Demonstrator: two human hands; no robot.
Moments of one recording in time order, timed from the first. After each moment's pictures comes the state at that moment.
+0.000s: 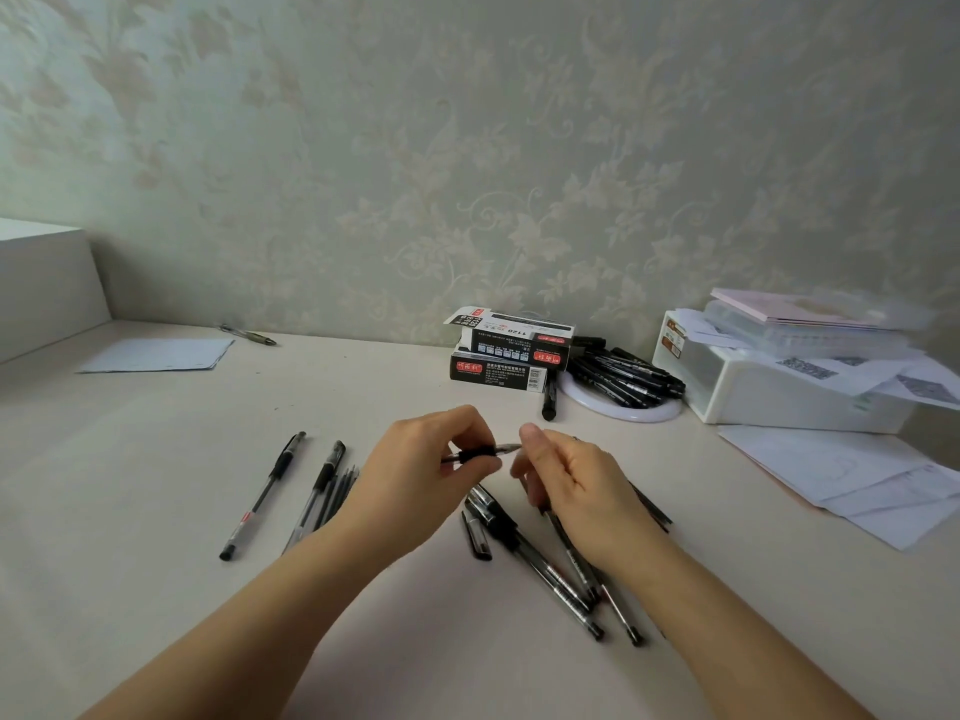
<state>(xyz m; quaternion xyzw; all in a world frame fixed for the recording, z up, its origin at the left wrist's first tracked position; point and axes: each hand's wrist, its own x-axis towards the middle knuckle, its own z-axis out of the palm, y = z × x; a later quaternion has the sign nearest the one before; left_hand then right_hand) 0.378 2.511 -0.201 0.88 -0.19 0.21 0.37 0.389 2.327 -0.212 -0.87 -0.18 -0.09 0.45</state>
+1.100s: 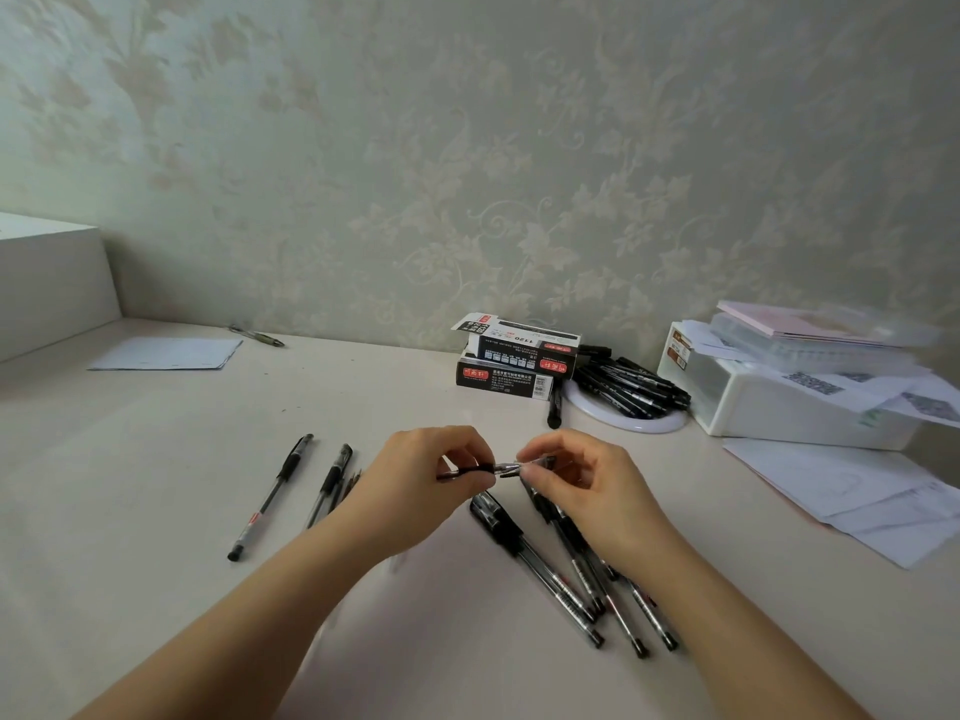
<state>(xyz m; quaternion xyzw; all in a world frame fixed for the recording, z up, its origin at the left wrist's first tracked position) 0.386 2.522 -0.206 0.90 -0.16 0.13 0.38 0.396 2.318 -0.213 -0.83 -0.19 -0.07 0.52</state>
